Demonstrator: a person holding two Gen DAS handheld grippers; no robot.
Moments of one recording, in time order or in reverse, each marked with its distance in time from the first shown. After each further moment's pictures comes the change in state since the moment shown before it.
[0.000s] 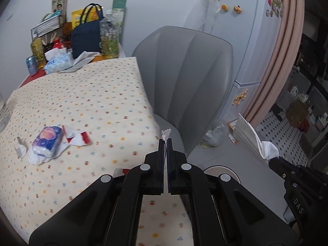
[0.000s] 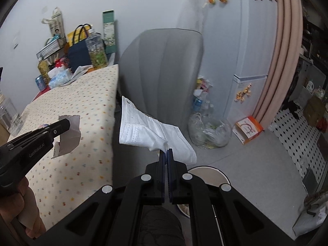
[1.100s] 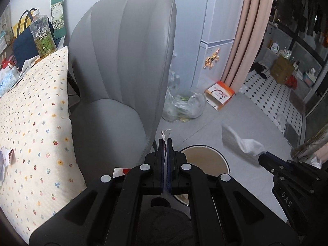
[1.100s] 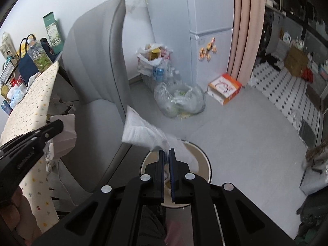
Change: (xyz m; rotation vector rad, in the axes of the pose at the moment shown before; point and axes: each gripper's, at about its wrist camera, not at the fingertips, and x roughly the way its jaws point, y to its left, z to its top) left arm 0.100 -0.137 -0.015 0.222 0.179 -0.099; right arm 0.088 -0.134 -0.039 0.256 0.177 -0.104
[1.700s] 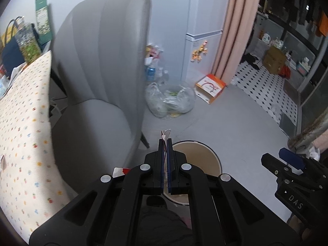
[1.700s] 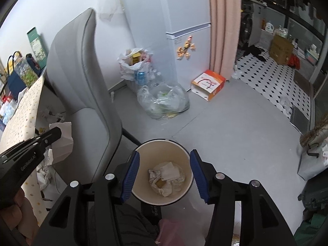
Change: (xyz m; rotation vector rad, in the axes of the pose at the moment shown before) left arm 0.012 -0.043 -0.001 0.072 0.028 -0.052; right arm -0.024 -0.063 -0.016 0.112 -0.033 -0.063
